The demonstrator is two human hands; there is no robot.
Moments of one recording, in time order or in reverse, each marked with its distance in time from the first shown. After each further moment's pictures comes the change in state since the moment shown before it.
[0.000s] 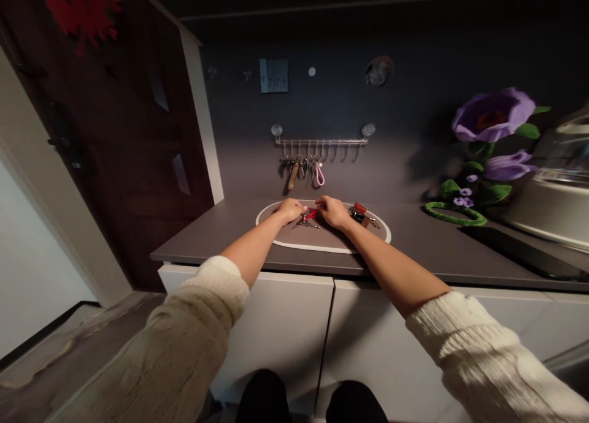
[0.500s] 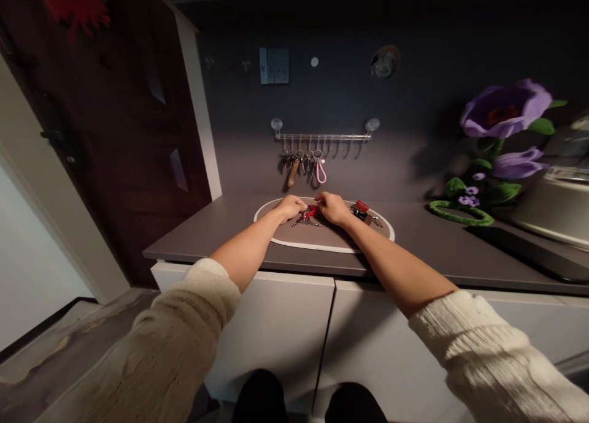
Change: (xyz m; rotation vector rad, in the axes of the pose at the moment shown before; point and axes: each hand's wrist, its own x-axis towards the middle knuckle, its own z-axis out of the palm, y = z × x) left_hand 0.009 -0.009 0.007 -0.321 -0.137 0.028; right_hand 0.007 0.000 0.002 -0.052 -0.022 -0.011
